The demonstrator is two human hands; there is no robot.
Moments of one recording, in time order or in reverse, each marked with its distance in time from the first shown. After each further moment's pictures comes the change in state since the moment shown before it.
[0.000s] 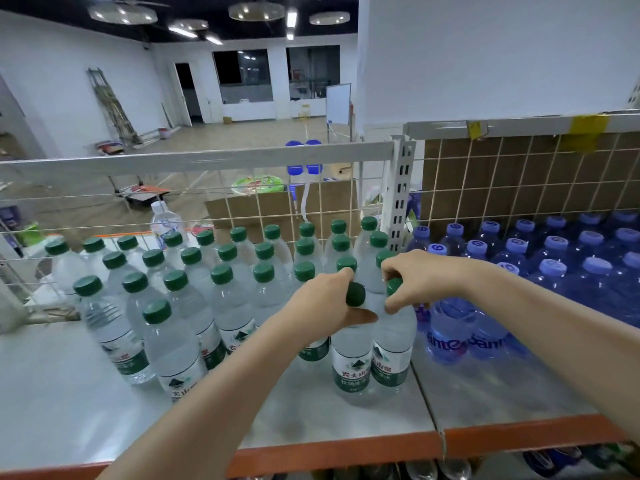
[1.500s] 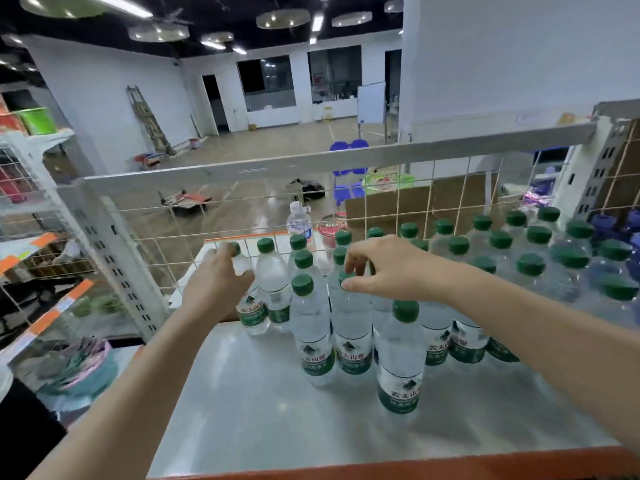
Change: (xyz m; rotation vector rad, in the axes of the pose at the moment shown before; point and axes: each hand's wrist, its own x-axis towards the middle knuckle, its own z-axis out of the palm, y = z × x) left_hand -0.132 -0.379 -0.181 0.042 0.428 -0.504; right_hand 0.120 -0.323 0.076 -0.032 0.326 -0.324
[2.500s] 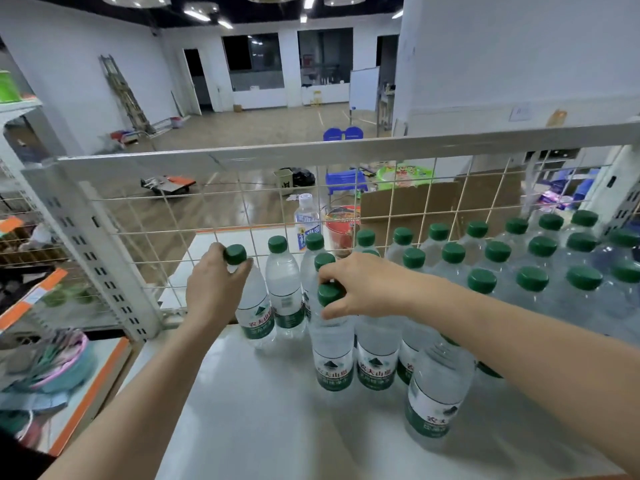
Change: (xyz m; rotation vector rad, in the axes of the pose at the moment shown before) left_hand 0.052 -0.045 0.040 -0.244 0.175 -0.031; right_hand 0.075 -0.032 0.046 -0.155 -0.141 -0.028
